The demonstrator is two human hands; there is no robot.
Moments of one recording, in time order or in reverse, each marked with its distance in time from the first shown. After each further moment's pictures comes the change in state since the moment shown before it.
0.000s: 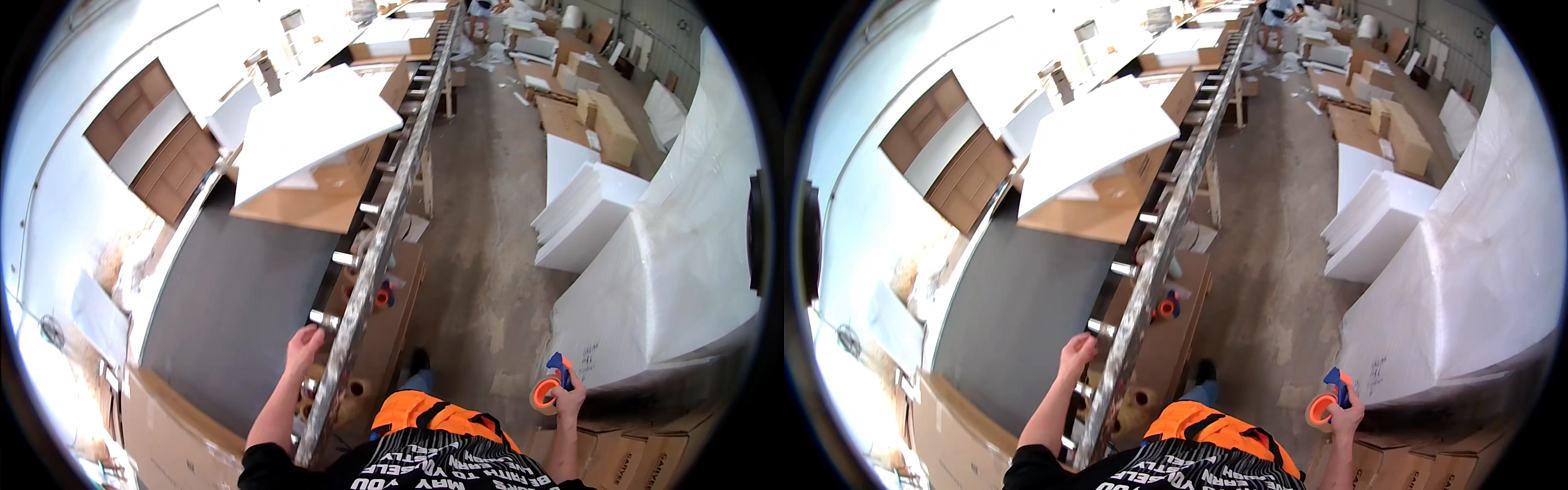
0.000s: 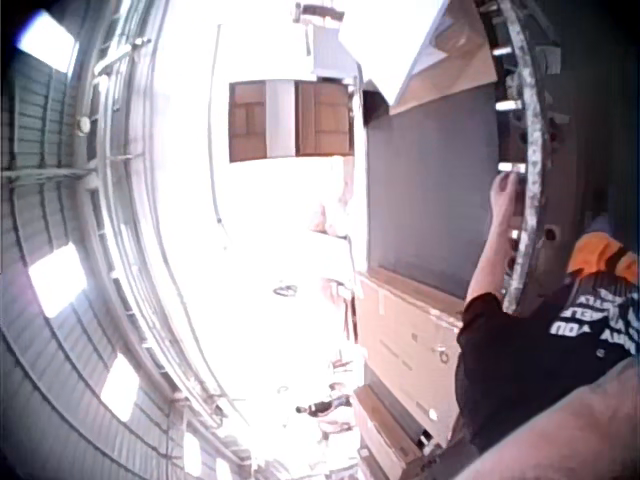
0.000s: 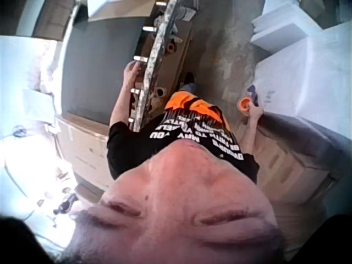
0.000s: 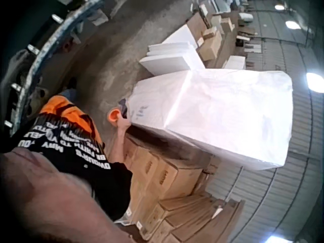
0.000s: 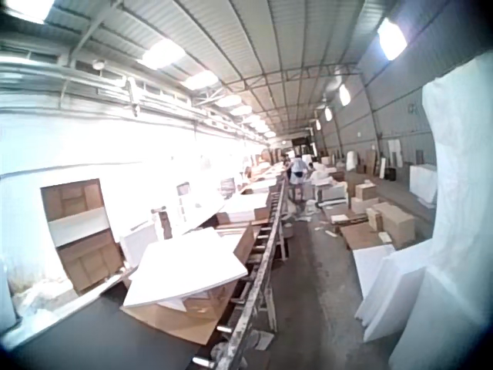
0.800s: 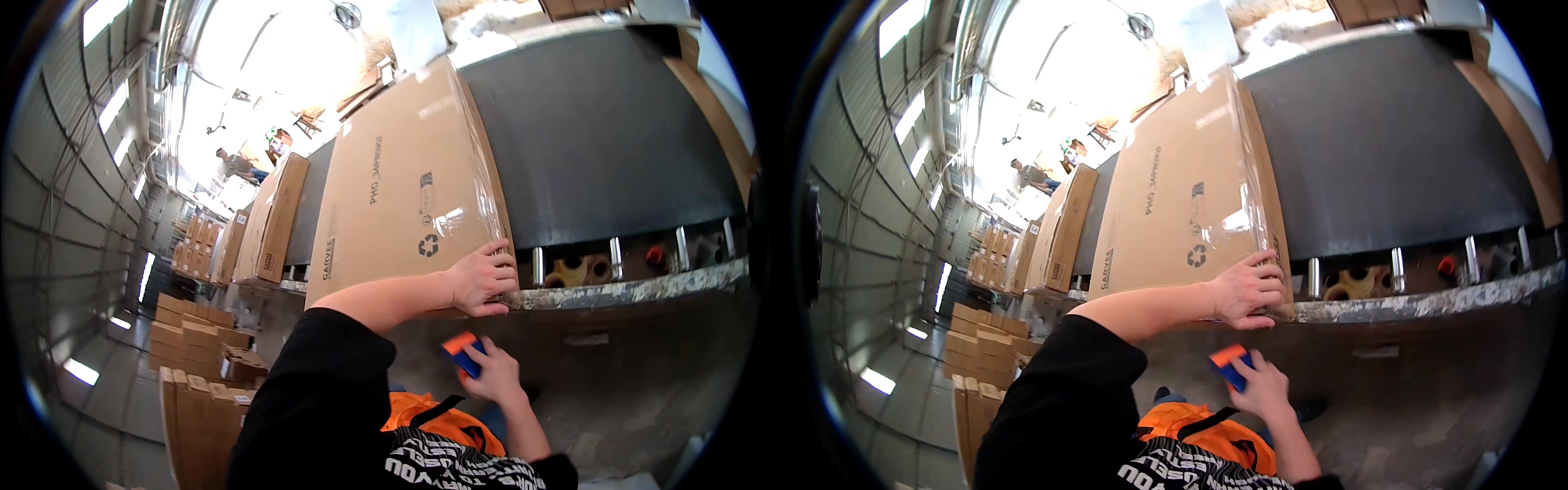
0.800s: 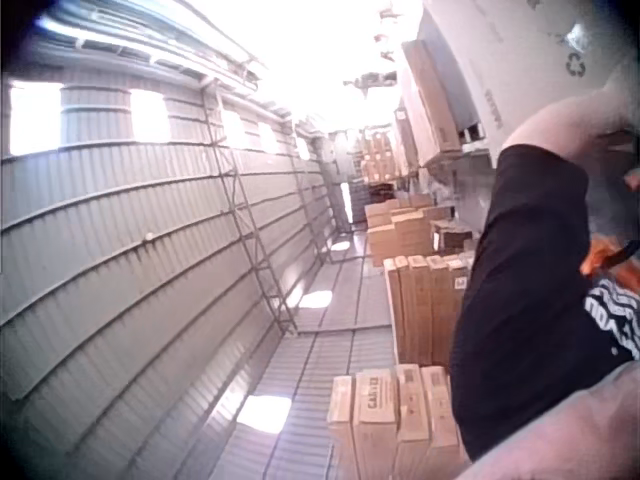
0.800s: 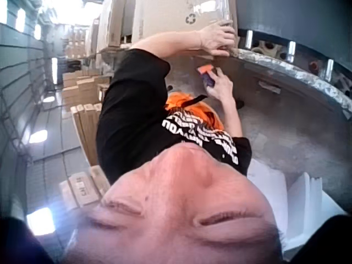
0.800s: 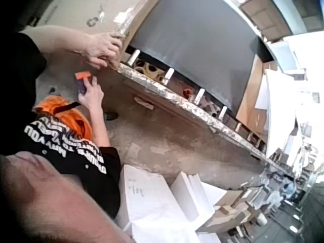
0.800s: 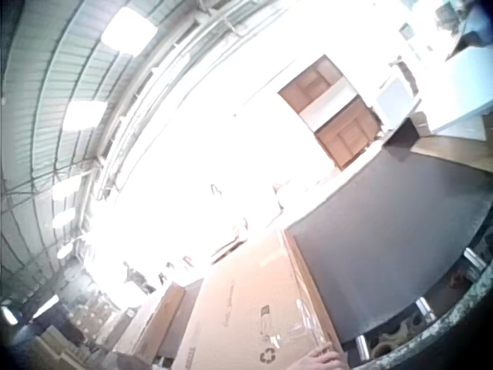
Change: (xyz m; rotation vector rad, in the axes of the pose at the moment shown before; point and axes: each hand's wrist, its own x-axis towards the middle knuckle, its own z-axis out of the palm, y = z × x) left_hand -0.311 -0.029 -0.152 1.135 -0.115 0.411; right_hand -0.371 -0.059 0.231 -0.035 -1.934 -1.219
